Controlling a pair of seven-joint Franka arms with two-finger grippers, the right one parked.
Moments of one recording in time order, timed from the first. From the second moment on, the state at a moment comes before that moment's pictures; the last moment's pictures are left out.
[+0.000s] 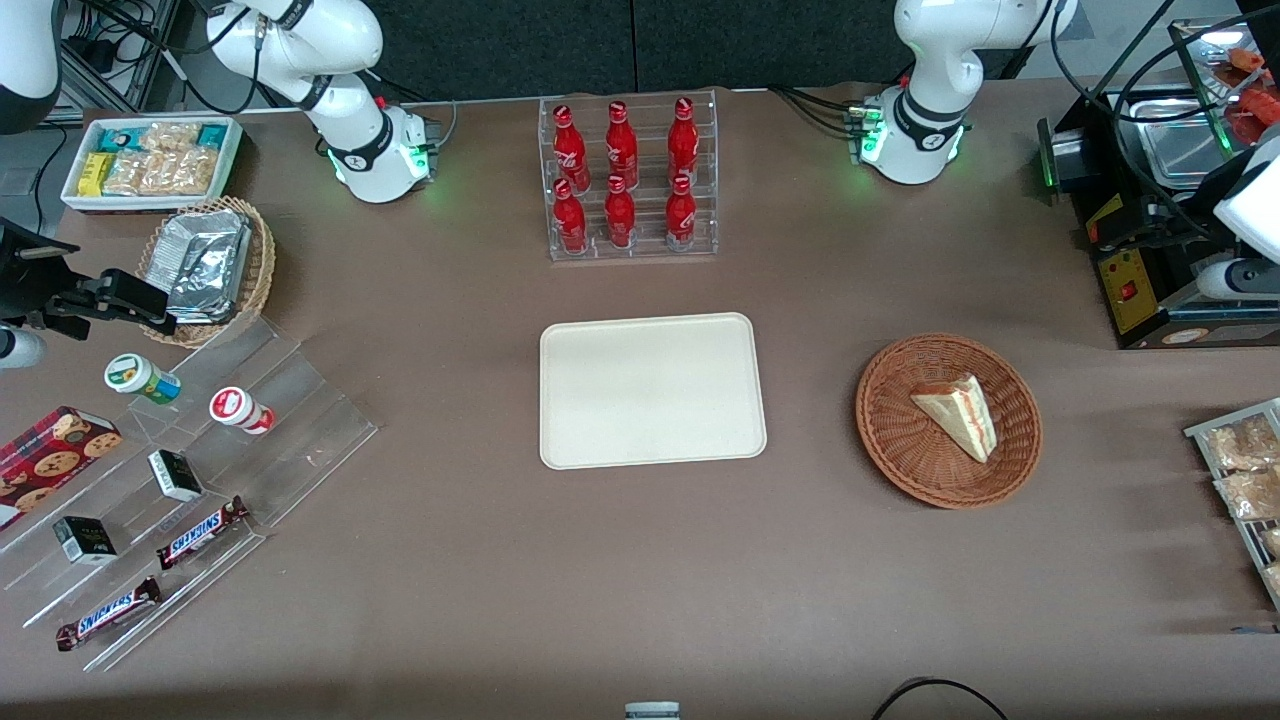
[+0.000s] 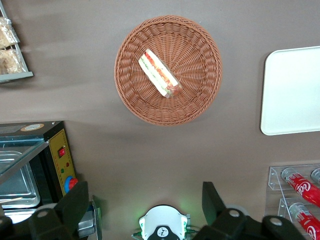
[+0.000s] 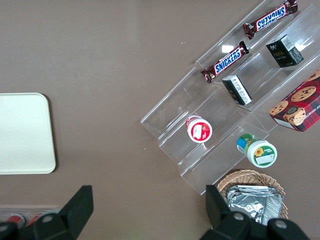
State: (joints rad) arm -0.03 0.04 0.01 -1.46 0.01 1.32 0.03
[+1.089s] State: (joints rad) arm -0.03 0.06 0.00 -1.93 0.02 1.88 -0.36
